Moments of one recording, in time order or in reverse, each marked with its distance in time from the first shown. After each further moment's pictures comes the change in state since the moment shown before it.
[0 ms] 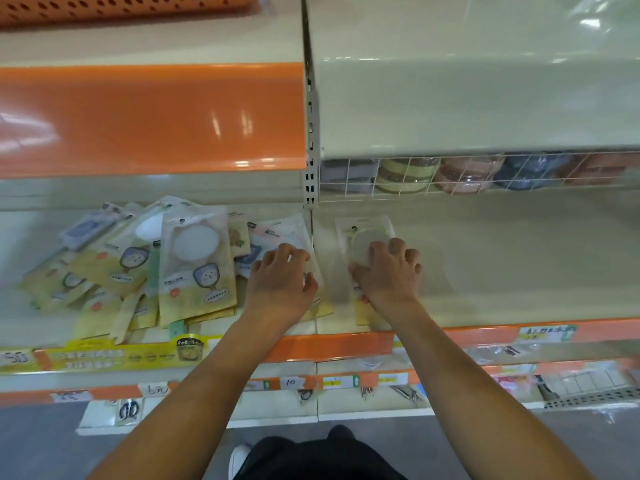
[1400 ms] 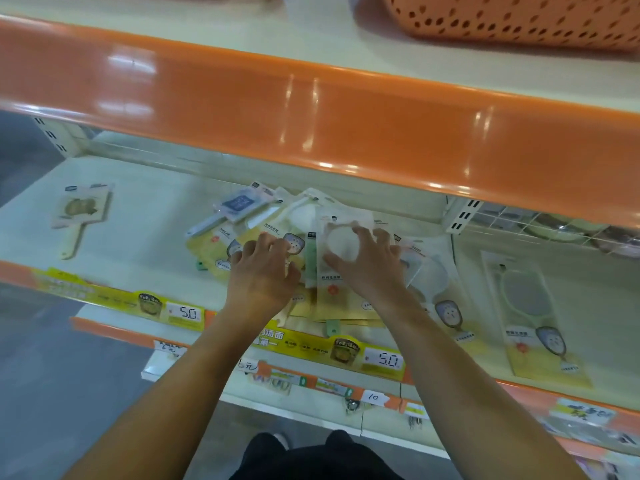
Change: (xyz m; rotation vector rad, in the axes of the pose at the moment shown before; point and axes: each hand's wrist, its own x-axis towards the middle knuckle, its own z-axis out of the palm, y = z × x) left_hand -0.047 -0.254 -0.067 -0.021 0.121 -0.284; right_hand -0.049 -0.265 0.056 0.123 -0.204 -0.283
